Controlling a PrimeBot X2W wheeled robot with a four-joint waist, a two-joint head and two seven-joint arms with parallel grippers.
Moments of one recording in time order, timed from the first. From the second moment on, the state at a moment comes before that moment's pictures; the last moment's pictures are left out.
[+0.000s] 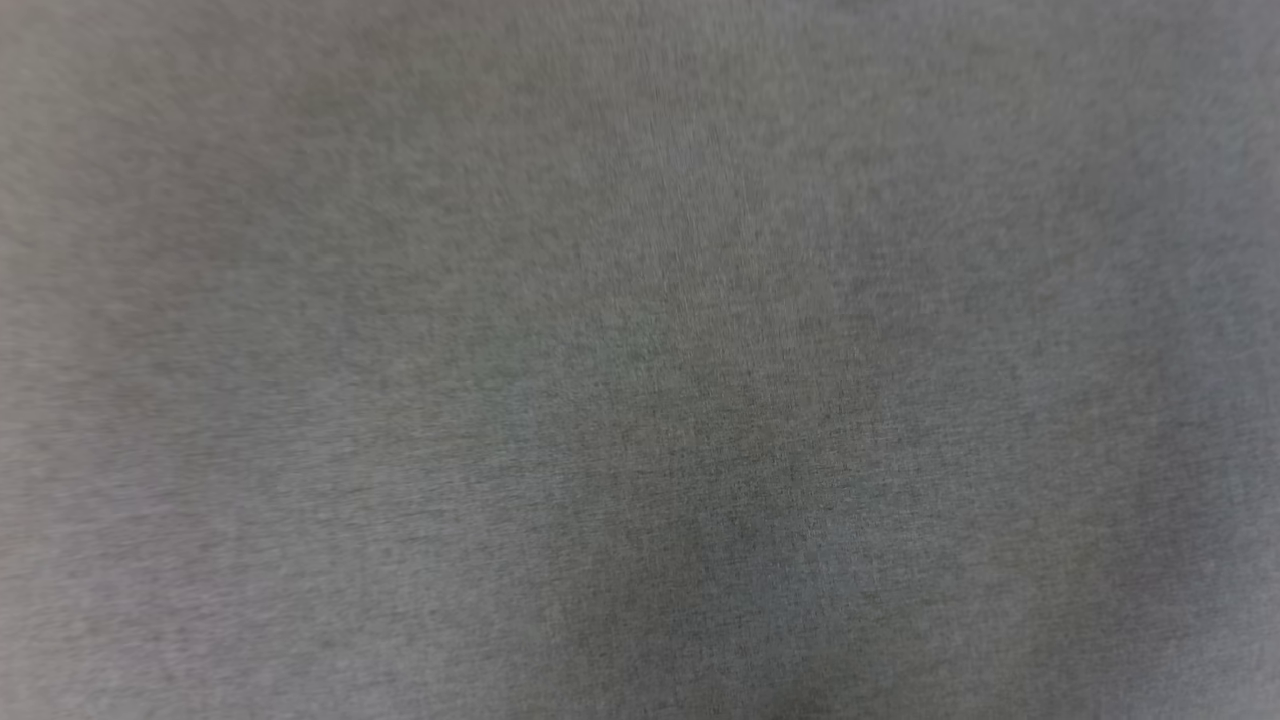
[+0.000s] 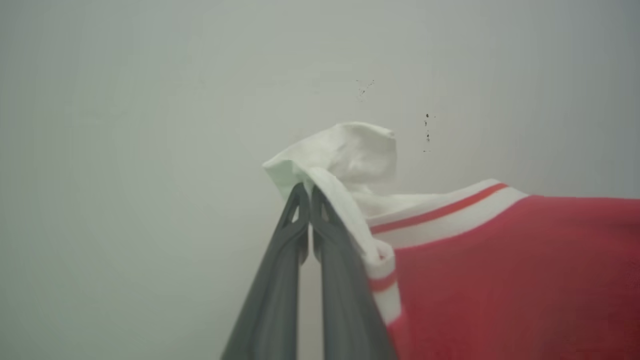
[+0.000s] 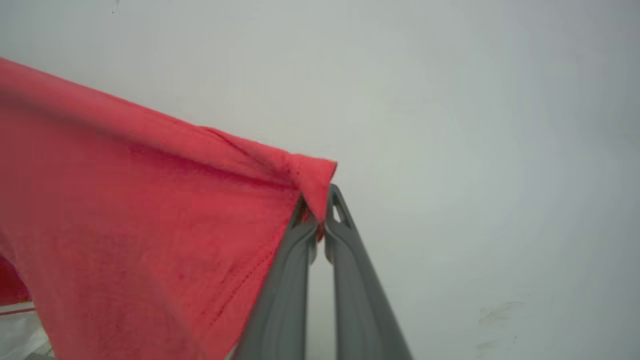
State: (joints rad) left arm -1.68 0.47 -0.25 0.63 -0.45 -0.08 -0.02; right arm -1.44 -0.31 0.01 0.44 0.19 0.13 0.27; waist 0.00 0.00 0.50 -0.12
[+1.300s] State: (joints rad) left arm -1.45 0.40 -0.22 0.84 -0.64 -0.13 -0.24; right arm -1.41 -0.31 0.30 0.72 0.39 0.13 0.08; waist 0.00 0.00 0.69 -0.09
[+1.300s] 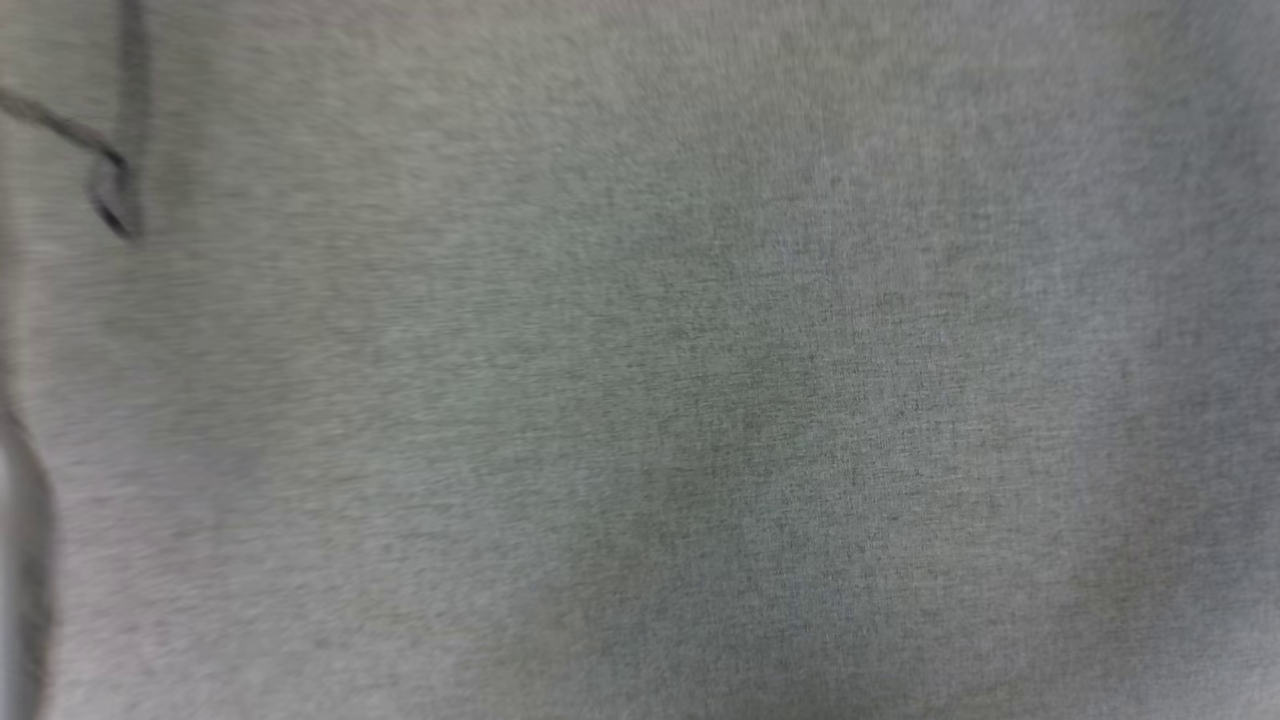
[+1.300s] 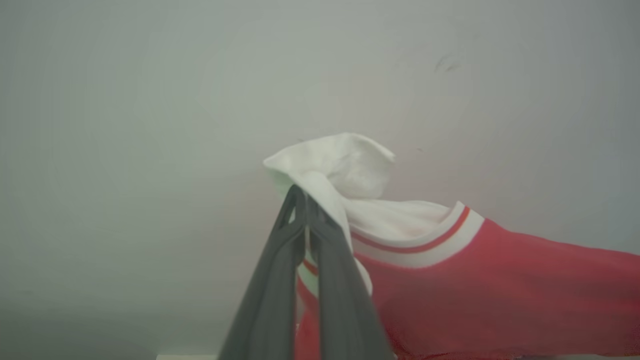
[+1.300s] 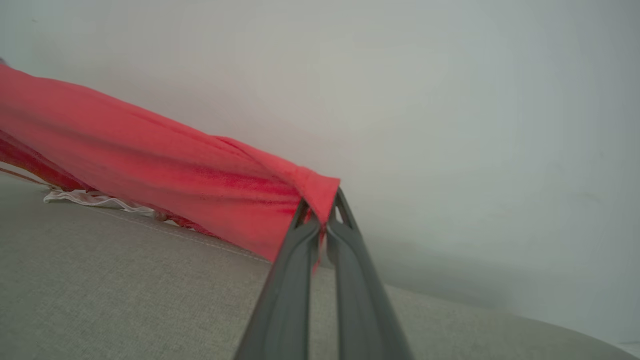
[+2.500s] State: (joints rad) left arm 0.22 0.45 -0.18 -0.12 -0.85 0.20 0.06; right arm 0.23 -0.24 -0.05 -0.10 0.48 0.13 0.52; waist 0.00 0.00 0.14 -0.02
